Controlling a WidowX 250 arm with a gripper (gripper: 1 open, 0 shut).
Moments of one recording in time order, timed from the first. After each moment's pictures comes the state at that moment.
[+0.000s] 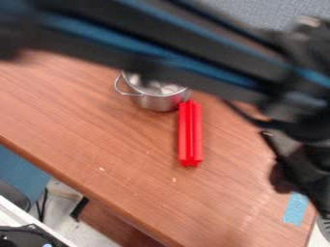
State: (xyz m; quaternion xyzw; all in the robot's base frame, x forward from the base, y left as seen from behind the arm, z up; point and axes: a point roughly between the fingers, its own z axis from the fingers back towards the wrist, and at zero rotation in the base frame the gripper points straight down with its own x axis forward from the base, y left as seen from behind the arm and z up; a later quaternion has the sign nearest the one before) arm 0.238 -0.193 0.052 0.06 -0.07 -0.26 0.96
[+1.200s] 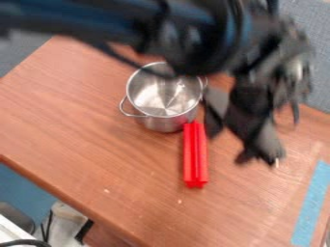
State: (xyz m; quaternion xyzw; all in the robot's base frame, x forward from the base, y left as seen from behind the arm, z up) arm 0.261 -0.098 0.092 0.05 -0.09 -0.15 0.98
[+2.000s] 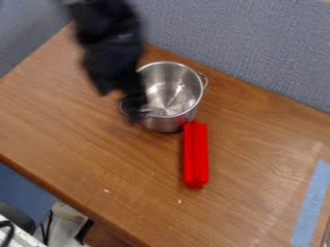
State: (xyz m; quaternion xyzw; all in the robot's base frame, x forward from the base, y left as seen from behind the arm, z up) arm 0.214 0.021 0.120 -0.02 -0.12 -0.14 0.98
